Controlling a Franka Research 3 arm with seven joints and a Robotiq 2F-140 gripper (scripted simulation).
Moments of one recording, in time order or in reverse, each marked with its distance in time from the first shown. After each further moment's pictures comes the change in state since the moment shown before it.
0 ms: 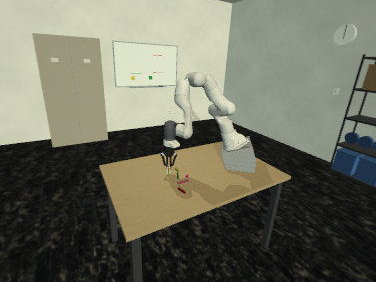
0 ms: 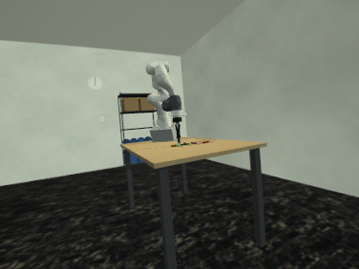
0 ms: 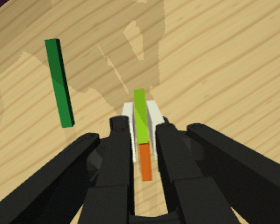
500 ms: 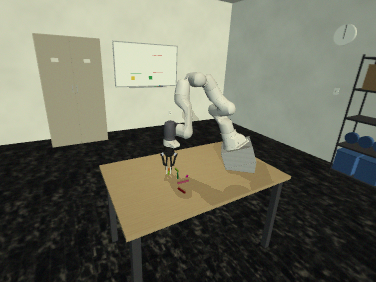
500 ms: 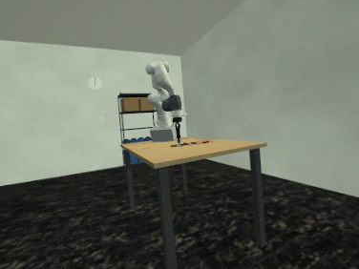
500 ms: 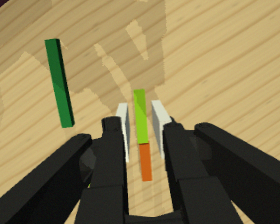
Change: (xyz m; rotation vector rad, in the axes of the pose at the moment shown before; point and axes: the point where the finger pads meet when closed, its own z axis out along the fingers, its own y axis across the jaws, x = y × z) arm 0.000 0.000 0.000 0.000 0.000 0.000
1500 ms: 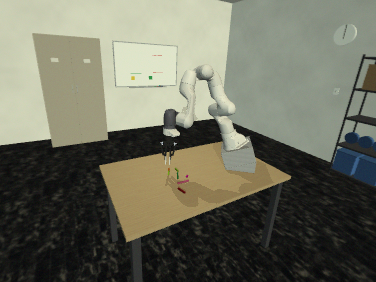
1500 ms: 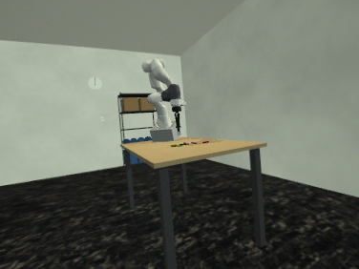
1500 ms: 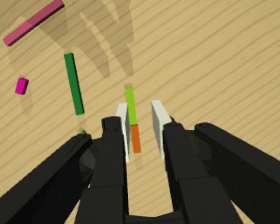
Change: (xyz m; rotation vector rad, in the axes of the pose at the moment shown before) arm 0.006 0.008 -0.086 -0.024 0.020 0.024
